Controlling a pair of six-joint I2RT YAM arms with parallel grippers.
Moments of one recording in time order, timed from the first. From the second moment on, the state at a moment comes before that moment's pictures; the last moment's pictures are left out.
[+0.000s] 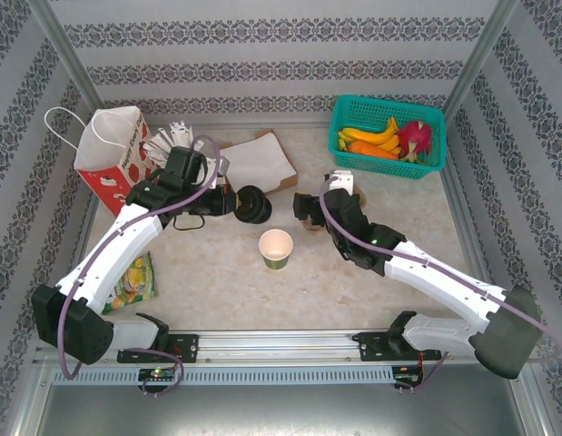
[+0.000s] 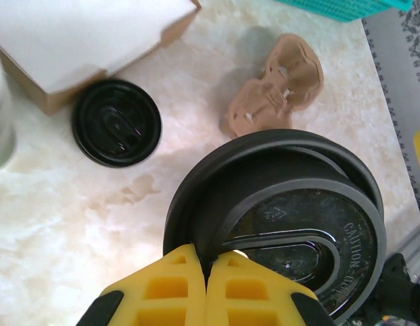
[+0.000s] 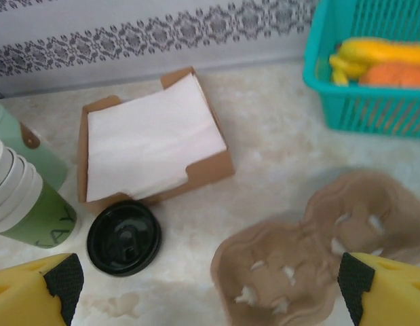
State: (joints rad) left arm -0.38 1.31 1.23 -0.78 0.38 -0.38; right arm 0.77 1.15 0.87 -0.25 0.44 0.57
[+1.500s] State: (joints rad) left arm -0.67 1.49 1.22 -0.84 0.20 -0.62; right arm 0.68 1.25 0.57 0.20 -0.36 1.09
